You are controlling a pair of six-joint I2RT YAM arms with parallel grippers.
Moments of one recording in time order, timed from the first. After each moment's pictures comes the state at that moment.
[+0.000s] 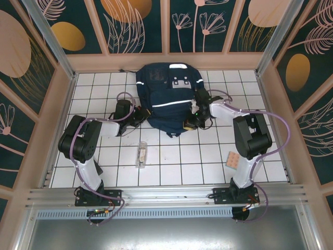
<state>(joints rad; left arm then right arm) -0.32 1.84 0.82 0.43 0.45 -1.02 0.40 1.85 1.25 -0.70 -0.43 0.46</state>
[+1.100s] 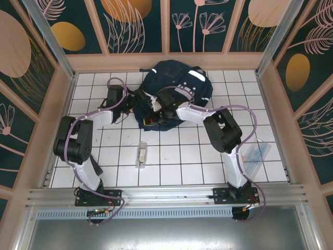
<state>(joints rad) -0.23 1.77 0.99 0.18 0.34 -0.90 0.73 2.15 1.58 -0.32 -0.61 0.60</state>
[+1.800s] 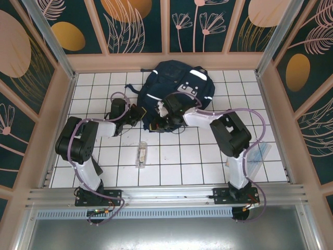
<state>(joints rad) -0.27 1.82 0.79 0.48 0.46 -1.15 0.71 1.98 1.28 -0.24 -0.59 0.63</state>
